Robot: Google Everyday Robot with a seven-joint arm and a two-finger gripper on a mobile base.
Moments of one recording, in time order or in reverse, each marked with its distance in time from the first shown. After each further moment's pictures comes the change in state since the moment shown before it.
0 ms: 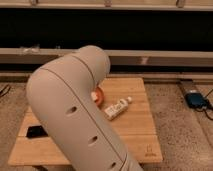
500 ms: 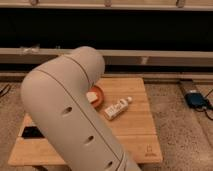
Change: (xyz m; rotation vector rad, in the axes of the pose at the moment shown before) arm -0.005 0.026 -0.003 -0.014 -0.006 -0.054
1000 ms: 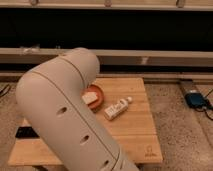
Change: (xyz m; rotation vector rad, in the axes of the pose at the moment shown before) arm -0.020 0.031 -0.007 -0.027 -0.020 -0.053
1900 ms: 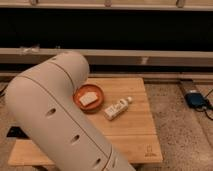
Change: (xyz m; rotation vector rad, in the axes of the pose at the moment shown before) arm -0.031 0.054 -0.011 -0.042 -0.038 -0.117
